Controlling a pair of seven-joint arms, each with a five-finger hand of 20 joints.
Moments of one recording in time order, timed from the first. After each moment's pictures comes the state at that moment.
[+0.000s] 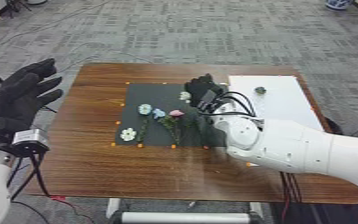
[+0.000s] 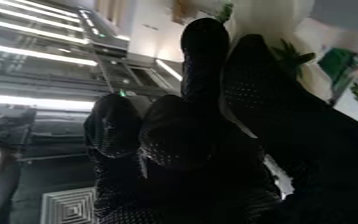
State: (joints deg) left arm 126.8 -50.9 -114.0 -127.2 44.9 5.7 3.7; right arm -25.7 -56.6 -13.1 -78.9 -127.7 27.9 33.0
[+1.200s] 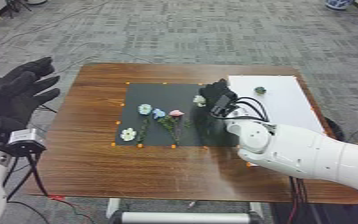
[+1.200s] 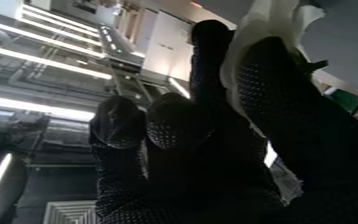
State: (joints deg) left arm 127.4 -50.7 -115.4 -127.4 44.9 5.4 3.5; right arm -29.5 -52.7 -10.3 -77.2 -130.4 25.3 32.1
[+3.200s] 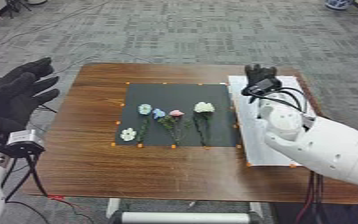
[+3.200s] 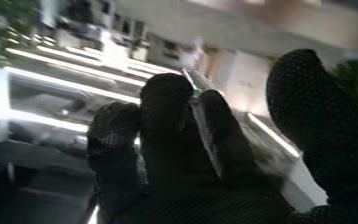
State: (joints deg) left arm 128.3 -50.6 -116.1 -127.9 44.9 5.4 3.4; right arm -37.1 -41.4 9.0 -82.6 -125.9 11.4 39.6
